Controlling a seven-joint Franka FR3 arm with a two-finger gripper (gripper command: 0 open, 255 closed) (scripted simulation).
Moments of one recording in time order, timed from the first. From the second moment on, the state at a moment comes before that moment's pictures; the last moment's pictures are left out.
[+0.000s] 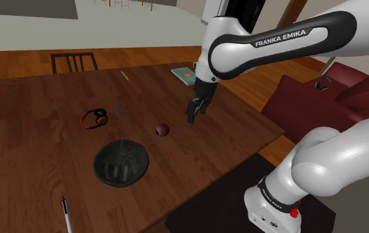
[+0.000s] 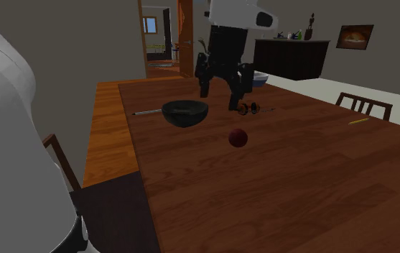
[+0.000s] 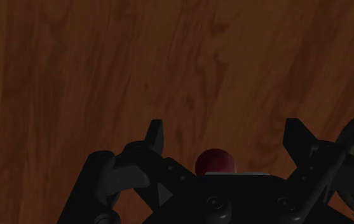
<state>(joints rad) 0.04 -0.40 0.16 -2.58 0.17 2.09 -0.11</state>
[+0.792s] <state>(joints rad) 0.05 0.06 0.21 -2.42 0.08 2.54 -0.04</state>
